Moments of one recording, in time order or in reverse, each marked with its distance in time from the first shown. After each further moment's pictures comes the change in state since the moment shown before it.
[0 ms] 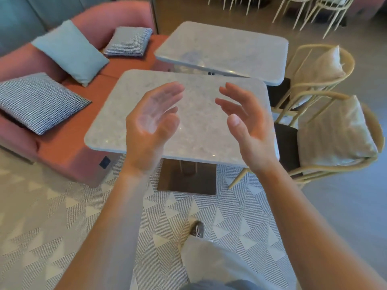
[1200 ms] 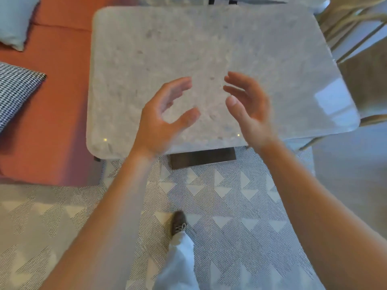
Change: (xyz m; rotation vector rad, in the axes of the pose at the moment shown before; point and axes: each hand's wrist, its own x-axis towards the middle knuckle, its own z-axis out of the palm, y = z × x) left_hand 0.112 -0.238 -0.264 0.109 -0.372 -0.334; right_hand 0.090 0.220 0.248 -0.195 0.243 0.331
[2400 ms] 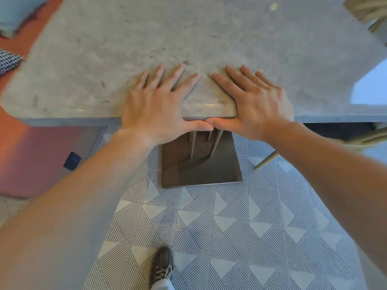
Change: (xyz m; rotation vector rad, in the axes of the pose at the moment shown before) left_hand -0.009 -0.182 0.063 1.401 -0.031 0.165; right_hand -0.015 0.189 -0.025 -1.310 -0.234 -0.379
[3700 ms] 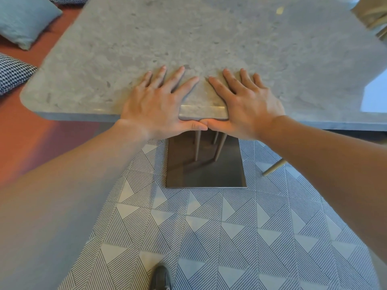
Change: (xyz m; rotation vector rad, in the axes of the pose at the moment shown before) left_hand 0.025 -0.040 0.000 0.075 -0.044 0.097; right_hand 0.041 -0.019 -0.004 -0.112 -0.214 -0.027
